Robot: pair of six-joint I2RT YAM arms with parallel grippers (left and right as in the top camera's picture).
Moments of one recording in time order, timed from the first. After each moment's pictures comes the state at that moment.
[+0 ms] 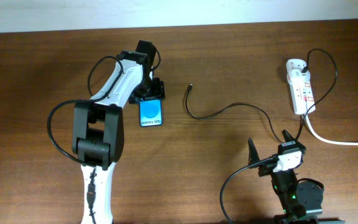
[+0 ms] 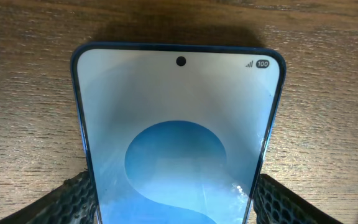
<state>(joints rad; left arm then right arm) -0.27 2.35 1.90 -1.05 0.05 -0.34 0.05 0.01 0.01 -0.06 -0.13 -0.07</state>
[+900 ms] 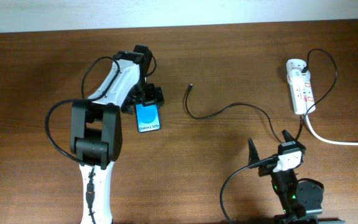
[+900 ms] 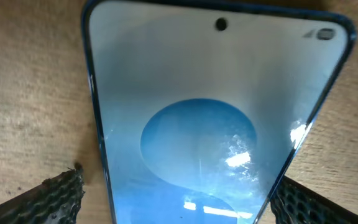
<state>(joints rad) -0.25 2.35 1.90 -1.20 0.05 -0.44 0.05 0.01 0.01 -0.06 -0.13 -0.07</state>
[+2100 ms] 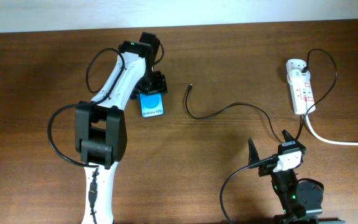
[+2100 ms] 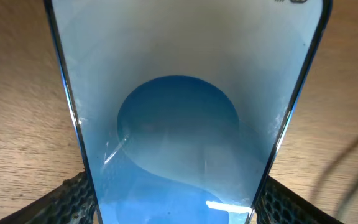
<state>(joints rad) -0.29 2.37 2.08 -1.22 0.03 -0.44 0.05 0.01 0.01 -0.06 -0.13 -0.07</state>
